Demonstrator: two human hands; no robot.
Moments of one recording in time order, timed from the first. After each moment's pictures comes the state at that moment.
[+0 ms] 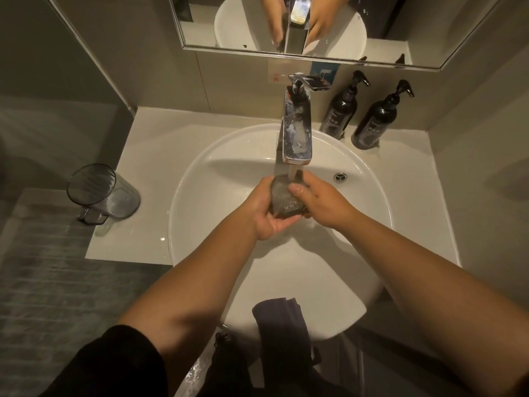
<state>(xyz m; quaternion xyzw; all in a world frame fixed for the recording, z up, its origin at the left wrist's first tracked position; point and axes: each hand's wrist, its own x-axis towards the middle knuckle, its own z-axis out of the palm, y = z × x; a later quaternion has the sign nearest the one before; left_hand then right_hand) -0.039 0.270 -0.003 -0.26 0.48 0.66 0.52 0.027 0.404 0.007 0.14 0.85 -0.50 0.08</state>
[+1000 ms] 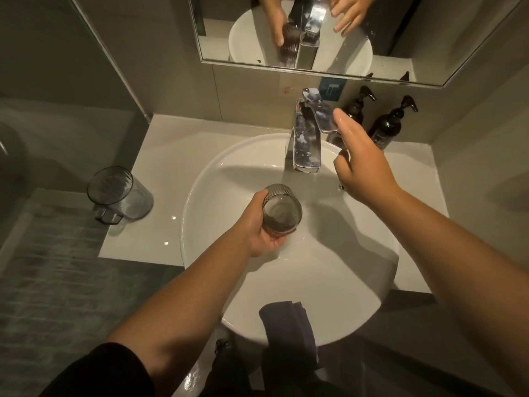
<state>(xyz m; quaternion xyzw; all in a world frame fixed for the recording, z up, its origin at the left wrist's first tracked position) -0.026 0.233 -0.009 -0.27 0.50 0.65 0.50 0.011 0.432 0.081 0.06 0.96 -0.24 -0.11</state>
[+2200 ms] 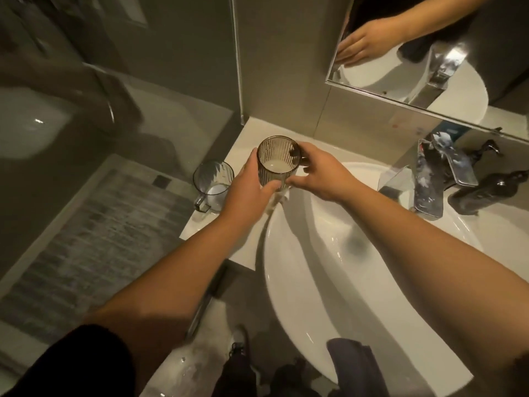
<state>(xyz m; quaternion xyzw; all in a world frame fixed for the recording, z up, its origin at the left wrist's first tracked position) -0.115 0.068 0.023 0.02 0.87 0.49 0.07 -0.127 0.241 0.069 -0.06 0.91 -0.40 0.11</state>
